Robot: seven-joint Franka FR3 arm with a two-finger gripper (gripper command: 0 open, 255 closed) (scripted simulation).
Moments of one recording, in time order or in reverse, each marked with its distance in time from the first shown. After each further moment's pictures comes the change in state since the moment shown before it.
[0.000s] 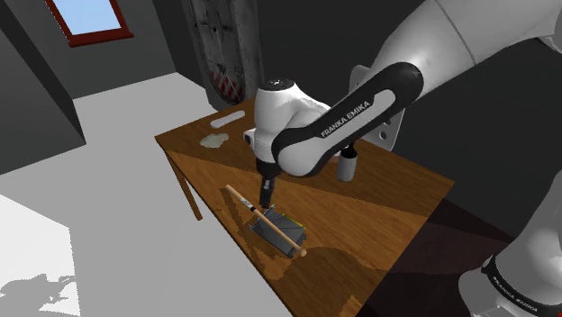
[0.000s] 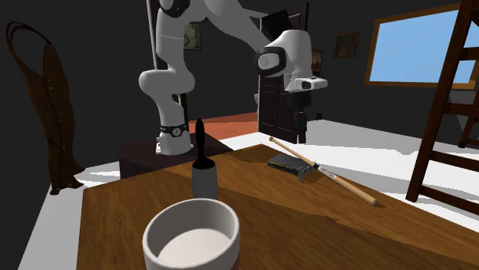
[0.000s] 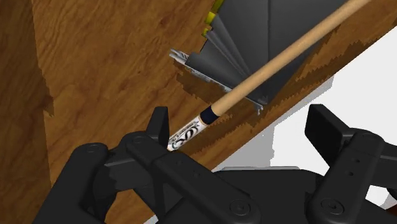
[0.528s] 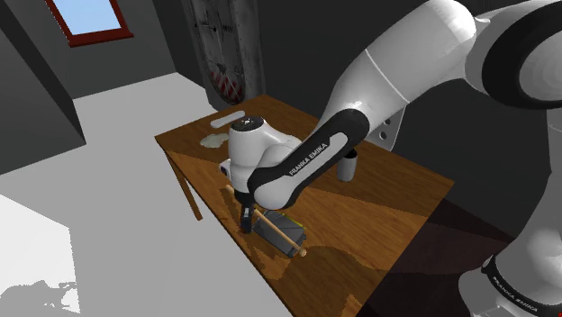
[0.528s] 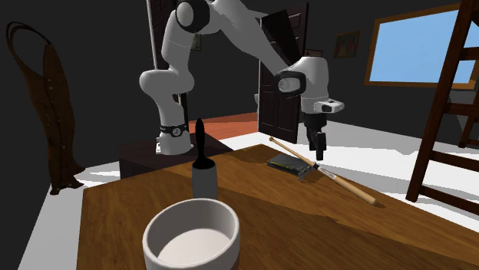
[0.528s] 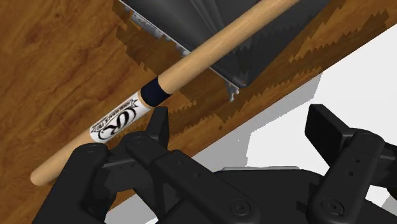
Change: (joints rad) arm 0.081 0.261 0.006 0.190 -0.084 0.050 -0.012
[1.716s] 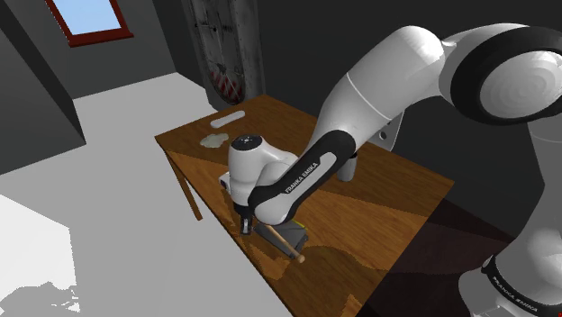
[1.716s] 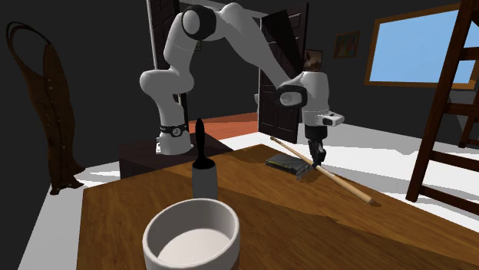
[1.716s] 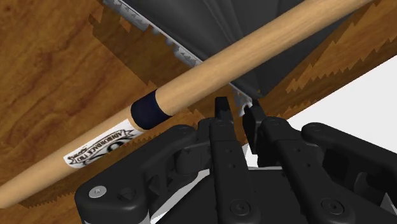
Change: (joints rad) arm 0.028 0.100 -0.020 0.032 -0.031 0.076 0.015
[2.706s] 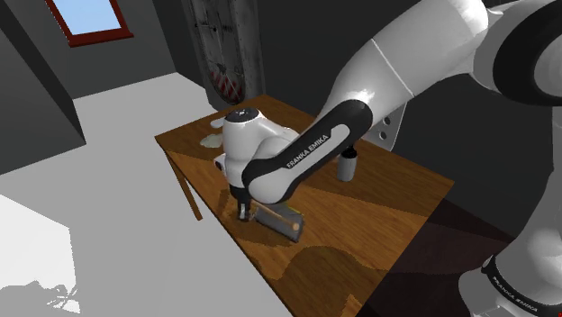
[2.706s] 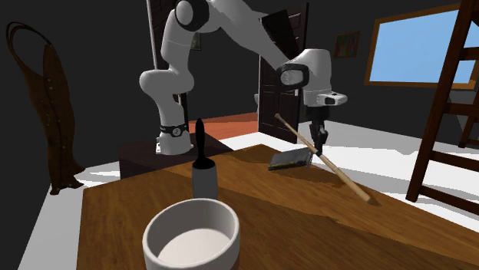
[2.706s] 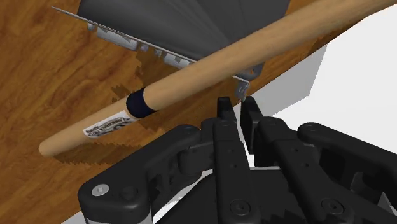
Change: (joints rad) arm -0.028 -0.126 0.034 -0.006 0.040 -0.129 -0.023
